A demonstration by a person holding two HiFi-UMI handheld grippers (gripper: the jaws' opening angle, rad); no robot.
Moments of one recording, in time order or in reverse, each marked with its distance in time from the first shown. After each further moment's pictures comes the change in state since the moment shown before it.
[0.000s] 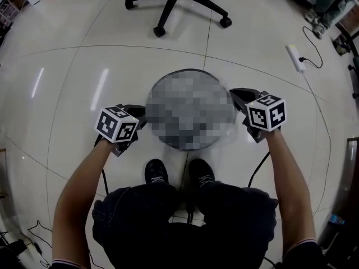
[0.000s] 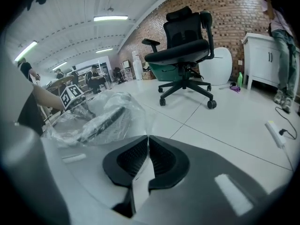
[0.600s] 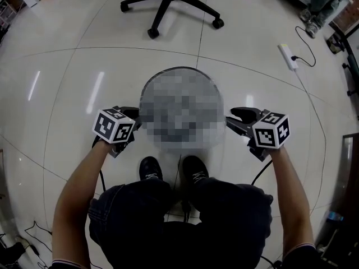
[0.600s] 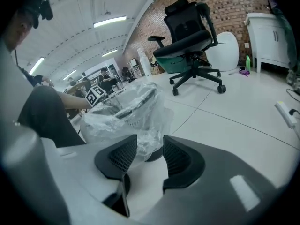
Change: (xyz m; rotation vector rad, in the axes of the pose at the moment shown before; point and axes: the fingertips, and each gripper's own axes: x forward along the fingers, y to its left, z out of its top) left arm 0.000 -0.015 -0.009 0.001 0.009 0.025; right arm -0.059 0.049 -0.056 0.069 0.071 0.186
